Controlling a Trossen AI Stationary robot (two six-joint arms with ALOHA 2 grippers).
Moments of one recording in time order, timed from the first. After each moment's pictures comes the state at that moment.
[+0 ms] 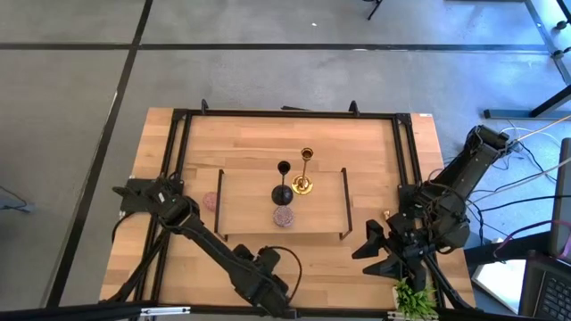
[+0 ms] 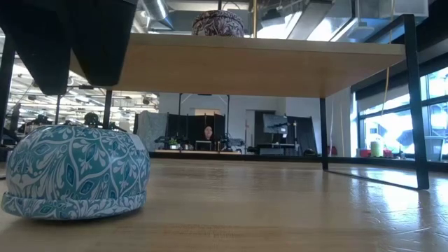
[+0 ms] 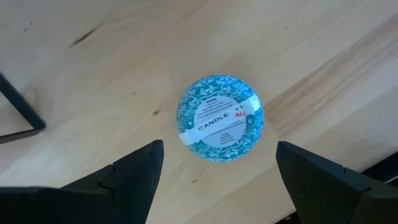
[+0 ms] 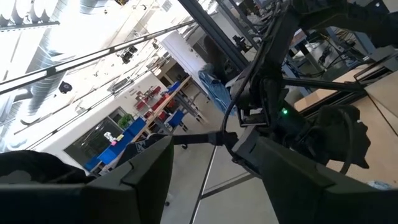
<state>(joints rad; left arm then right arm) -0.66 2.32 2.12 -1.38 -0.22 -1.60 0.96 1.17 0.88 0.40 0.60 0.72</state>
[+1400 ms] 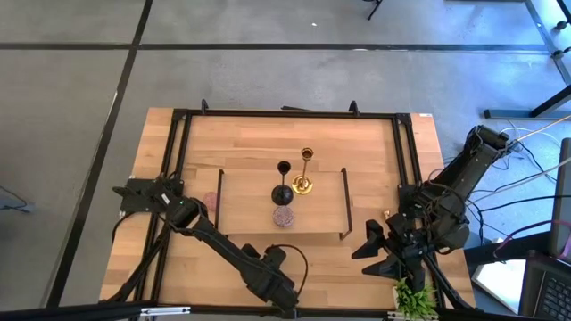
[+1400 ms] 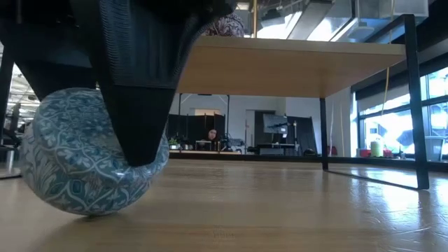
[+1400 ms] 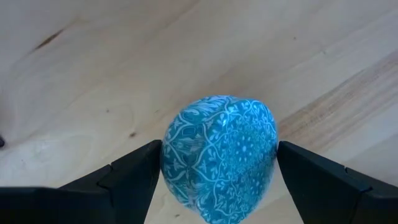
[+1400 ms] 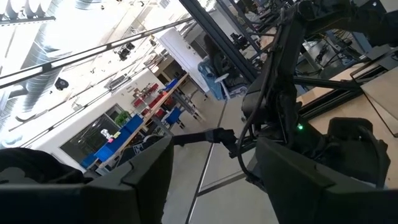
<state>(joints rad) -0.62 2.39 2.12 -1.32 -0.20 -1.59 0.96 1.17 0.88 0.38 0.60 0.72</state>
